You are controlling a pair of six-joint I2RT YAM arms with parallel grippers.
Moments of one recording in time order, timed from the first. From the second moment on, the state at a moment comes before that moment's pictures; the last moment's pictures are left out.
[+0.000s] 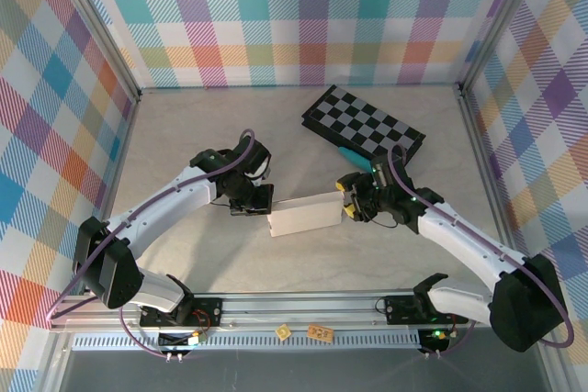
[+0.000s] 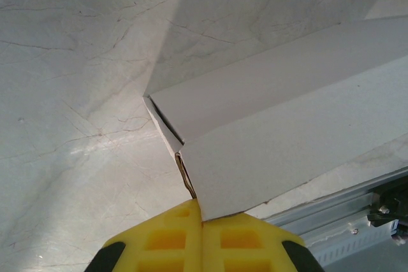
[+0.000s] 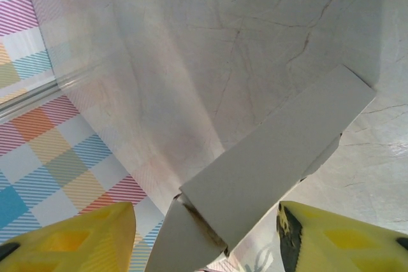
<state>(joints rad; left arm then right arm) -0.66 1.43 1.20 -1.05 0.22 -0.62 0.53 1.12 0.71 -0.37 -0.28 1.59</state>
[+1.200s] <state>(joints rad) -0.68 1.42 1.19 -1.02 0.20 -0.66 0.52 1.04 0.63 -0.27 -0.29 1.64</state>
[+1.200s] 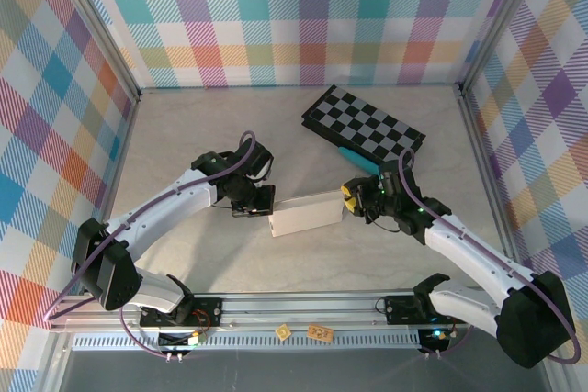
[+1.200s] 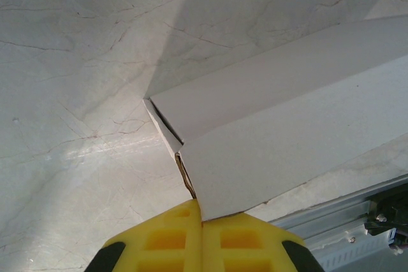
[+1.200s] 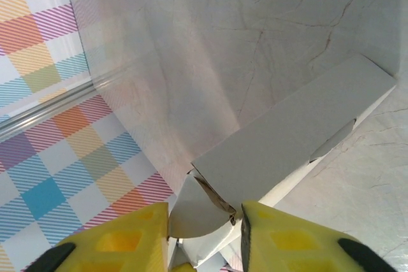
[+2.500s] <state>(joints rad) -0.68 1.42 1.19 -1.02 0.20 -0.66 0.46 1.28 1.06 -0.82 -0.37 0.16</state>
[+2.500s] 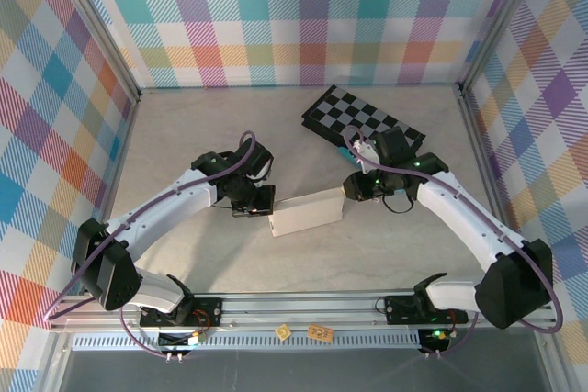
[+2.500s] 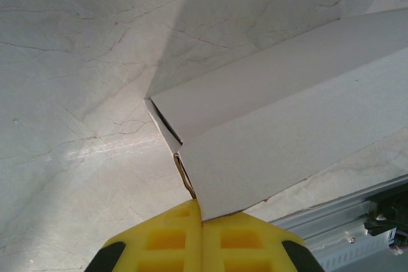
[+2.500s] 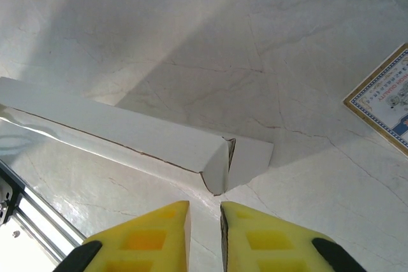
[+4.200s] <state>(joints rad) -0.68 1.44 1.21 -1.03 0.19 -0.65 0.54 1.34 1.05 -0.71 -0.21 0.13</state>
